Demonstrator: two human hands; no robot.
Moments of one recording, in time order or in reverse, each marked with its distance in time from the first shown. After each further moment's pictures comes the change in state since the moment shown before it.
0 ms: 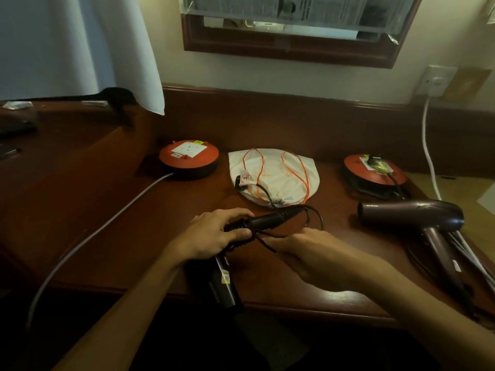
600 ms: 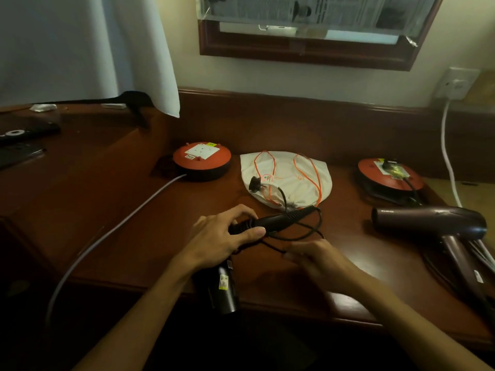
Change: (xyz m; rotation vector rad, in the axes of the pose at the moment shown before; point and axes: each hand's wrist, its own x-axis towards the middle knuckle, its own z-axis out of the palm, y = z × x) left_hand -0.018 -0.003 0.005 -0.069 0.235 0.009; right_hand 0.013 0.050 0.067 0.300 0.302 0.034
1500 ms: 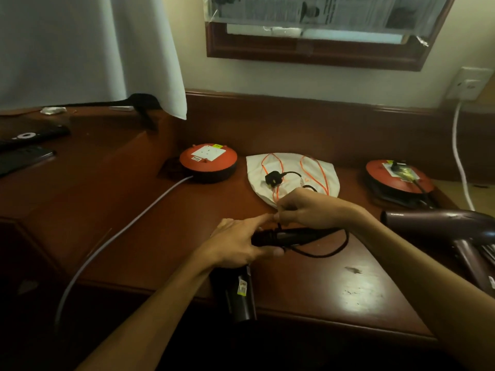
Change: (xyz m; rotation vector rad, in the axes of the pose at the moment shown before) left_hand 0.017 0.013 0.005 0.118 -0.252 0.074; right_hand 0.098 -0.047 -0.069 -0.074 -0.341 0.119
